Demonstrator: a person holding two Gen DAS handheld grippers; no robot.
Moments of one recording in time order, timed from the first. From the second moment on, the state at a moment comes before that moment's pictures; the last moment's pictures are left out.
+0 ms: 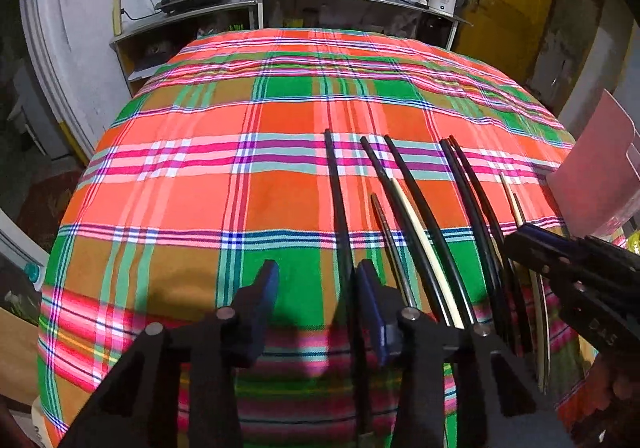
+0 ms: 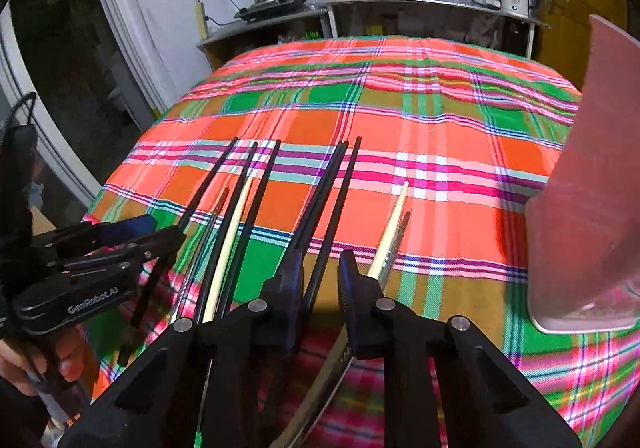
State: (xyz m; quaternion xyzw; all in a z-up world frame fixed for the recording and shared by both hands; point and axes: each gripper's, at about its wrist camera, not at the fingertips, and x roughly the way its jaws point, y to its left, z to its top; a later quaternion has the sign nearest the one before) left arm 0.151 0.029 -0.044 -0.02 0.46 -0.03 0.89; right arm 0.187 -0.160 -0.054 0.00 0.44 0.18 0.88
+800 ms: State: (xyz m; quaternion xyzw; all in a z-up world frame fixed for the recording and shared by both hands) left arm 0.163 0.018 -0.024 -0.02 0.47 -0.05 0.88; right arm 0.205 -0.154 -0.043 0.02 0.45 0.18 0.87
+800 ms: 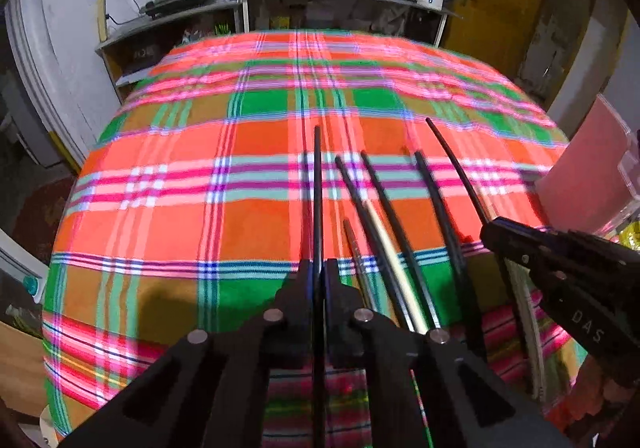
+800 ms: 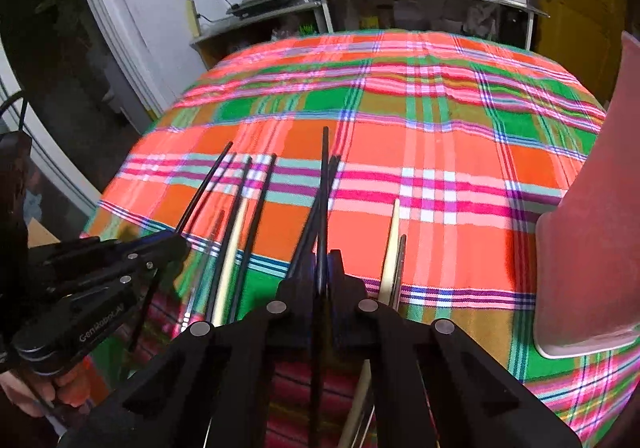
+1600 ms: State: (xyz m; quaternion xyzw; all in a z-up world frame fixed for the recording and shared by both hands) left arm 0.106 0.001 0.106 -0.04 0.35 -0.12 0.93; right arm 0.144 -0.207 0.071 0.08 0.33 0.21 0.92
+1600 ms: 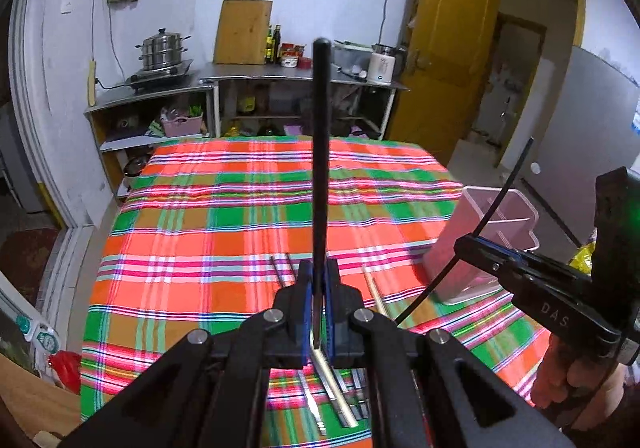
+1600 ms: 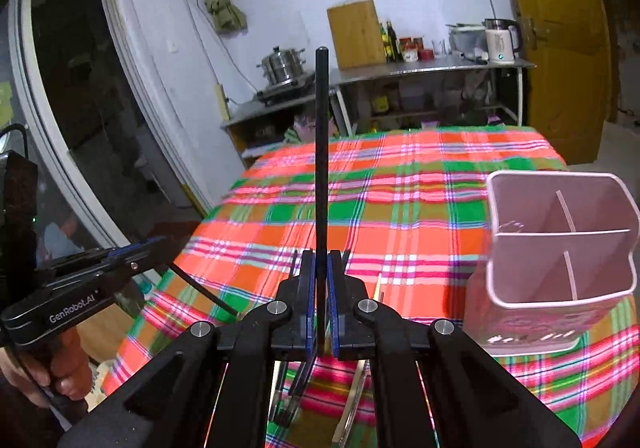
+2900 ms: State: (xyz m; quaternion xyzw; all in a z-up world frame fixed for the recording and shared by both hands) left arm 0.190 -0.160 0.112 -0.10 0.38 -0.27 0.88; right arm 0.149 -0.362 0.093 0.16 0.27 0.08 0.95
